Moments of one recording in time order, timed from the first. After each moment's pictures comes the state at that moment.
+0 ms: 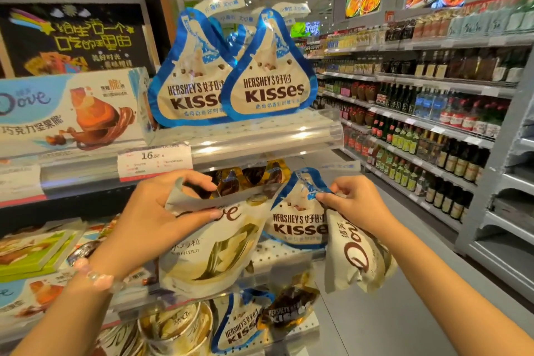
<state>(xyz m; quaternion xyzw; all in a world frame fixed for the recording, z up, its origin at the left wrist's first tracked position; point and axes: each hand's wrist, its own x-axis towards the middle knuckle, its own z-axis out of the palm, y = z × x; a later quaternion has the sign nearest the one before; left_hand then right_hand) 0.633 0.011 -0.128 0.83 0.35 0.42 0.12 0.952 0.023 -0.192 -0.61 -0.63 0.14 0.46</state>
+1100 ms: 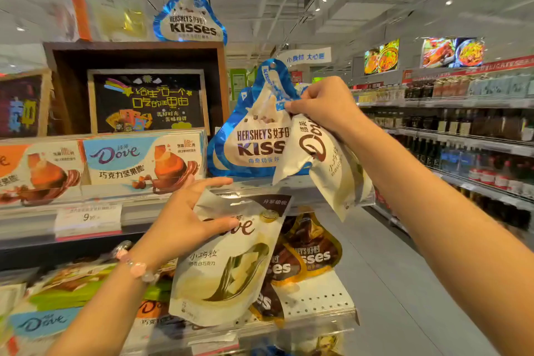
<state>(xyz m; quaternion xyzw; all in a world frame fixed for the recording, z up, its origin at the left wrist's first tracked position) 0.603 0.034 -0.087 0.79 0.43 0.43 0.12 0.849 0.049 0.046 -0.54 -0.67 0.04 0.51</state>
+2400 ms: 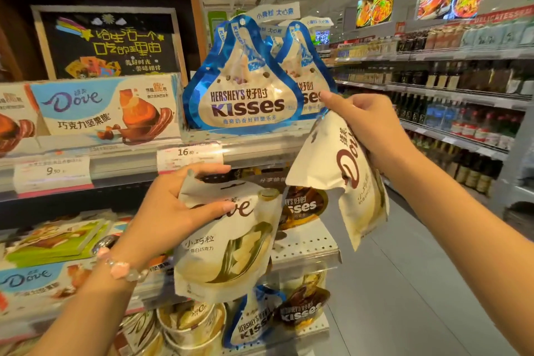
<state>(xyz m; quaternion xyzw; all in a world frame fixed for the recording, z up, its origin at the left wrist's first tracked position) 0.618 -0.008 -0.118 0.77 0.41 0.45 0.21 0.895 0.006 -0.058 -0.51 -0.56 0.18 0.63</state>
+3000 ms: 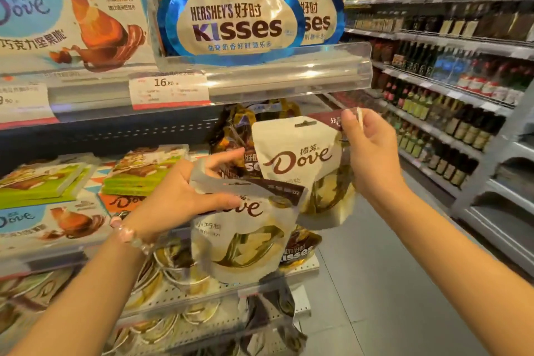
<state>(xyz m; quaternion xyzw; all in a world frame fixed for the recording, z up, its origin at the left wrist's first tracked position) 0.632 -0.007 -0.175 0.78 0.38 0.33 0.38 0.887 -0.012 -0.178 -0.48 -0.50 0.21 0.69</state>
